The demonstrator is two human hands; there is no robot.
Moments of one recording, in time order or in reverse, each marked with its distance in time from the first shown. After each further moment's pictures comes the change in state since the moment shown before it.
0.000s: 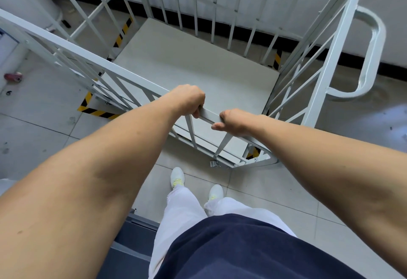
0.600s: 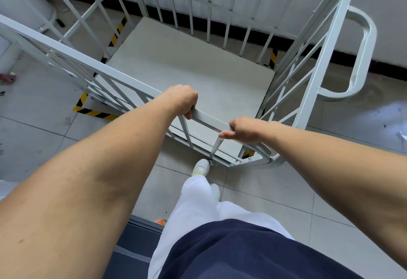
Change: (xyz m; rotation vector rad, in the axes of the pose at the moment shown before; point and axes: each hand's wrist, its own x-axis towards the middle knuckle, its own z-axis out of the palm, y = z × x) left_hand -0.001 0.005 -0.006 -0.040 -0.044 -0.063; right_hand -0.020 0.044 0.008 -0.022 -0.084 -0.021
